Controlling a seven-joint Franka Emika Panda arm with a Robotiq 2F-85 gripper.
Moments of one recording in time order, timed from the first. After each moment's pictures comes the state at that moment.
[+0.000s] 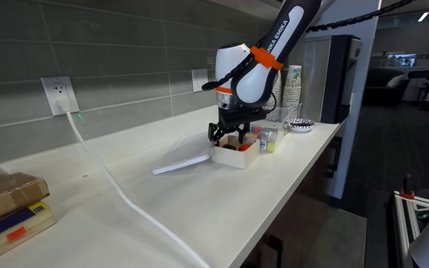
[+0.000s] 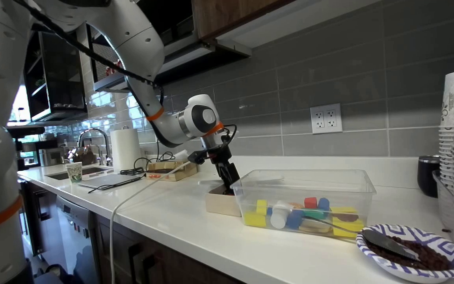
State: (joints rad) arm 0.03 0.22 -0.11 -2.29 -0.40 2.69 0.81
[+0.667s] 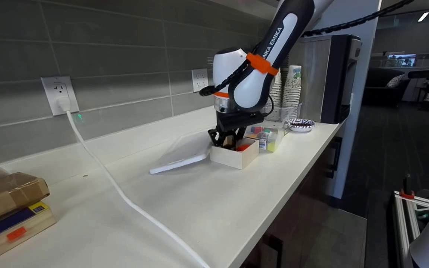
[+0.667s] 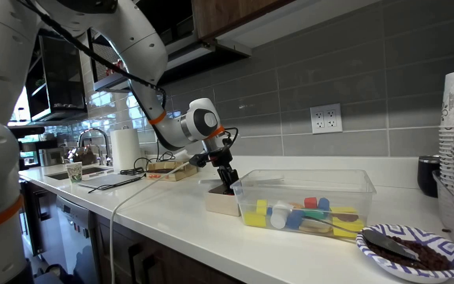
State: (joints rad) arm 0.07 0.27 -0.14 -2.27 -0.40 2.70 0.80
